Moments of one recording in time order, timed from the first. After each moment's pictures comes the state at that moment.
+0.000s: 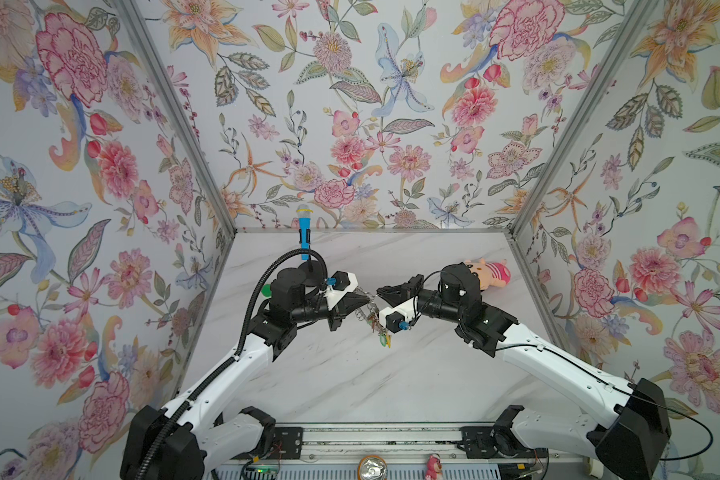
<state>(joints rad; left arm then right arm) -0.46 1.13 0.80 0.06 0.81 0.27 0.74 1.22 0.97 -0.01 -0.40 -1.28</state>
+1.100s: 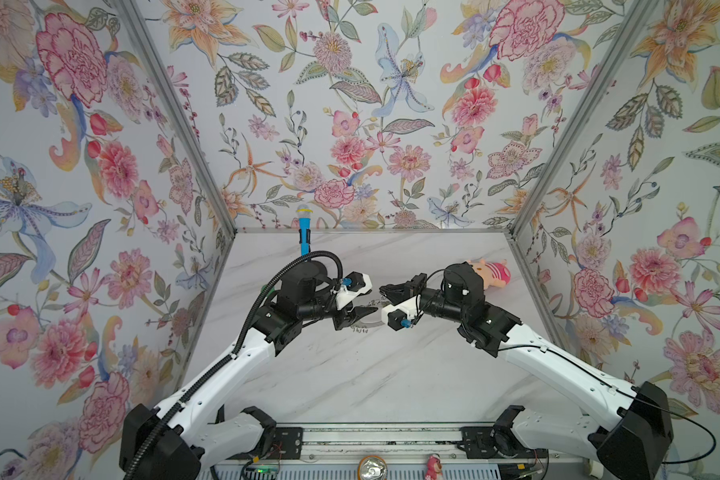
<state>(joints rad) -0.58 1.12 0.95 -0.20 0.62 0.41 0.73 1.20 0.97 -0.02 -0.38 -1.27</state>
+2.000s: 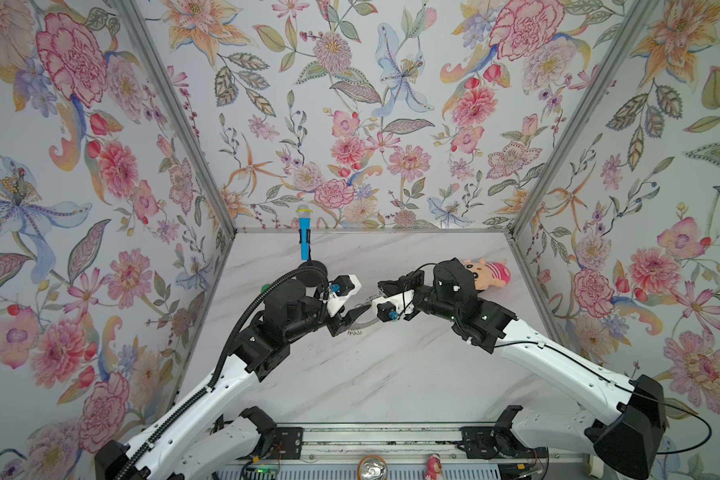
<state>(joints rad) -0.64 0.92 0.86 -0.15 0.36 0.28 0.79 1.25 1.07 -0.14 -0.18 -1.22</state>
